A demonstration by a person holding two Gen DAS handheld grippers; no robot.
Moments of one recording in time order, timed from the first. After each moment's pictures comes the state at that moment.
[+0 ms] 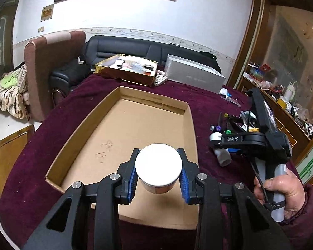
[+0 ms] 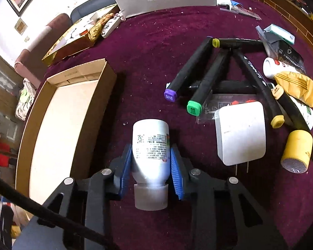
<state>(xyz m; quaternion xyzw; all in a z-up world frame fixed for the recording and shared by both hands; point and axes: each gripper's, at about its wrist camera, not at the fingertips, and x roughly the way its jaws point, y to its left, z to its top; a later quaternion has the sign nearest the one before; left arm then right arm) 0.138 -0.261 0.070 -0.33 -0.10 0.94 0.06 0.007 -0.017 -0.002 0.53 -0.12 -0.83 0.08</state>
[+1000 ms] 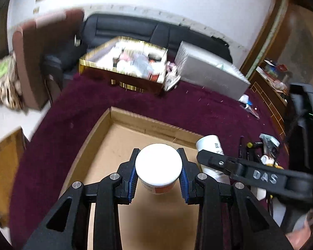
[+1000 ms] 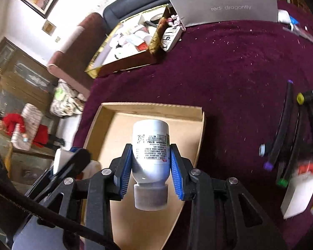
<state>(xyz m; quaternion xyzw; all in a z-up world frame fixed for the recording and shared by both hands) -0.038 -0.279 0.062 -0.42 -0.13 0.90 0.06 -0.073 -0.098 0.042 0.53 -0.16 -0.81 0.20</state>
